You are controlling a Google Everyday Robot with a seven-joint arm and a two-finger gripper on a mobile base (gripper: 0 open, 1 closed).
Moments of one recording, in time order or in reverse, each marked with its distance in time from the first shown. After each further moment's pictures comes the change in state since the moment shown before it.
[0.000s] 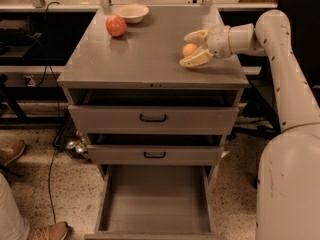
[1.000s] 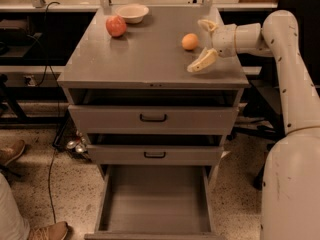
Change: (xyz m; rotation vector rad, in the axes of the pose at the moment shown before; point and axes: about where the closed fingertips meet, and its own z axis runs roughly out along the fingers) arm -0.008 -0.005 -0.017 0.028 -0.042 -0.027
